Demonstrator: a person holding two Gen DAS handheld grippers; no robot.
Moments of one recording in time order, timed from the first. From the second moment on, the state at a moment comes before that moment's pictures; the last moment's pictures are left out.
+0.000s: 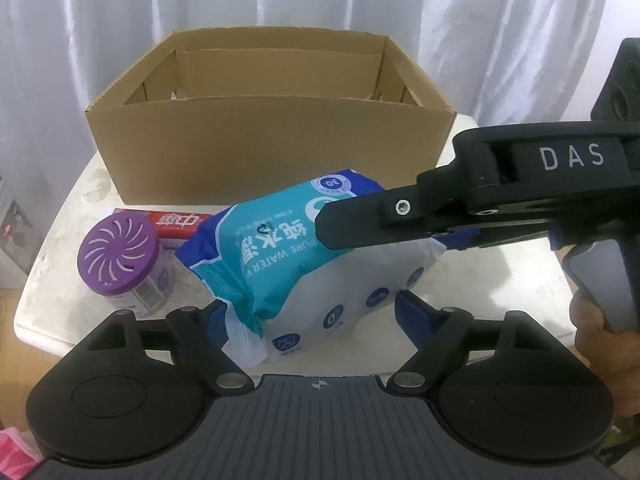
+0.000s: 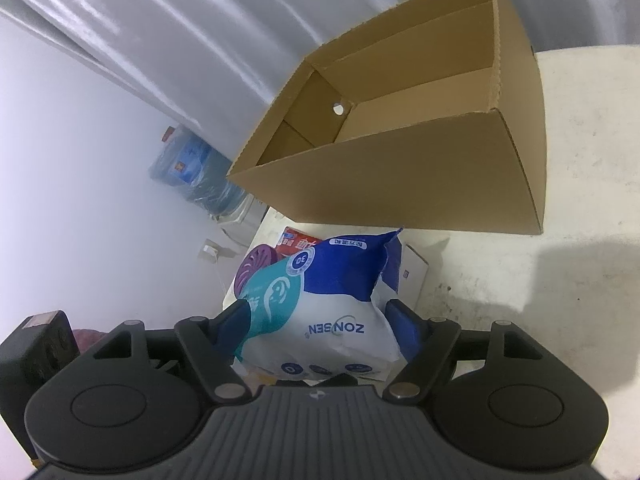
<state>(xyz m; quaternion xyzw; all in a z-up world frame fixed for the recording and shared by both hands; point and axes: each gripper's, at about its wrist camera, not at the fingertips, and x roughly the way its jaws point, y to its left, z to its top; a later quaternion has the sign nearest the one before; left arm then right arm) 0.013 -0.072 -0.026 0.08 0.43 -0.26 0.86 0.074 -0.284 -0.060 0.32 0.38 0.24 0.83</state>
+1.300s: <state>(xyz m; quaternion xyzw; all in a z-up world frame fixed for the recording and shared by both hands) 0.018 -0.084 -0.032 0.10 0.44 -0.25 0.86 0.068 -0.278 -0.060 0.32 0.38 0.23 0.84</state>
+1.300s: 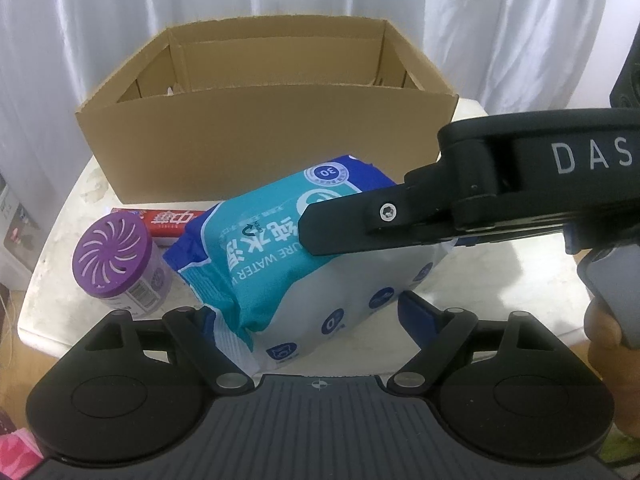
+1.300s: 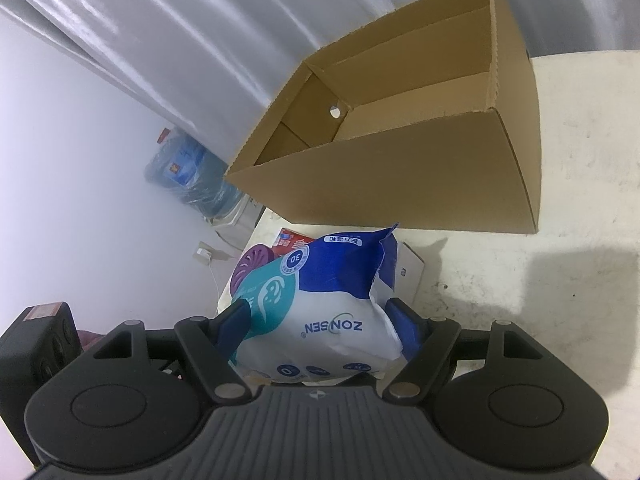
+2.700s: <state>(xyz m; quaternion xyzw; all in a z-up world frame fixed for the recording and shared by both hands) -0.004 -0.079 -0.013 0.11 0.40 -0.25 0.87 0.046 -0.280 -0.037 0.31 0.36 0.23 0.85</state>
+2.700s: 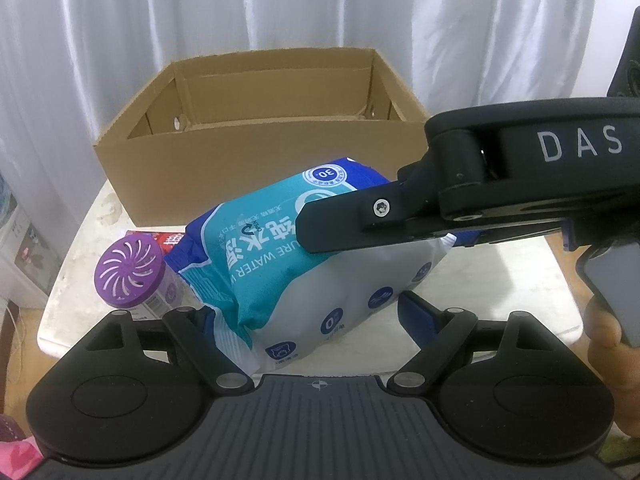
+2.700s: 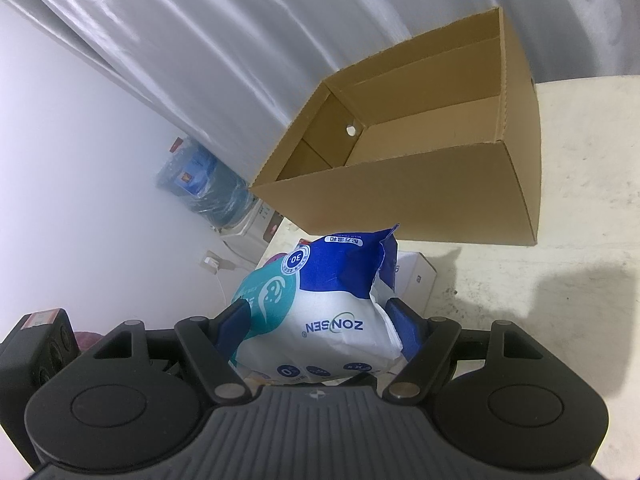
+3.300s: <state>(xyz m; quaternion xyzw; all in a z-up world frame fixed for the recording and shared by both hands) -0.009 -0.077 -0.012 0.12 0.40 -0.26 0.87 0.045 -0.282 -0.036 0.32 0.35 0.23 0.85</state>
